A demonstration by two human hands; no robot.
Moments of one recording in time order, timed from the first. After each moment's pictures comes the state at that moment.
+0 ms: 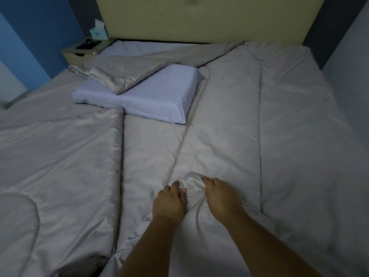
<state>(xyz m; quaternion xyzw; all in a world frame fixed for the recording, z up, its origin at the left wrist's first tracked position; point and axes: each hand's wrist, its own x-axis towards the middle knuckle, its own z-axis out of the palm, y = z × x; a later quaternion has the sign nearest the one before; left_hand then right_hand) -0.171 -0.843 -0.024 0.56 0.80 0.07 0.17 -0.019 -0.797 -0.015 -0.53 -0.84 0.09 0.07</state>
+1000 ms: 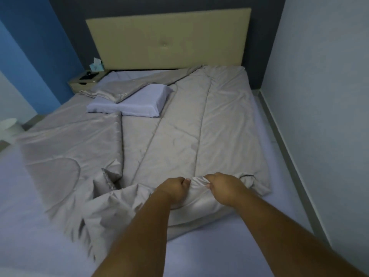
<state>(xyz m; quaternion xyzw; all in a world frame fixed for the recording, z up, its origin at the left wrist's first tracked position) 0.040 -1.167 0.184 0.64 0.71 0.01 0.29 0.225 -1.147 0.178 -0.51 -0.85 0.15 0.02</state>
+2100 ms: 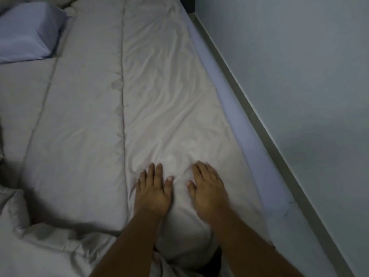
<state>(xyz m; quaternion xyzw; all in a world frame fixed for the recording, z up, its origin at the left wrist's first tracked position) 0.145 -1.233 -0.089 0.69 0.70 0.03 0.20 0.300 -1.266 -0.081 -0.74 -0.65 0.14 0.12</state>
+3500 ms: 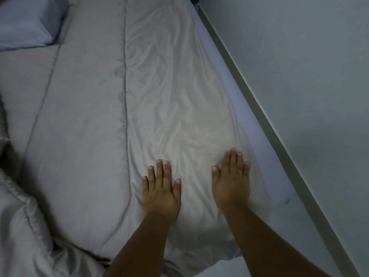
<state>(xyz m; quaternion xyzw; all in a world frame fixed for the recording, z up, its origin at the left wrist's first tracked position) 0.150 -1.283 -0.110 0.72 0.67 0.04 0.16 0.326 -1.294 -0.099 -0.83 -0.55 0.08 0.05</state>
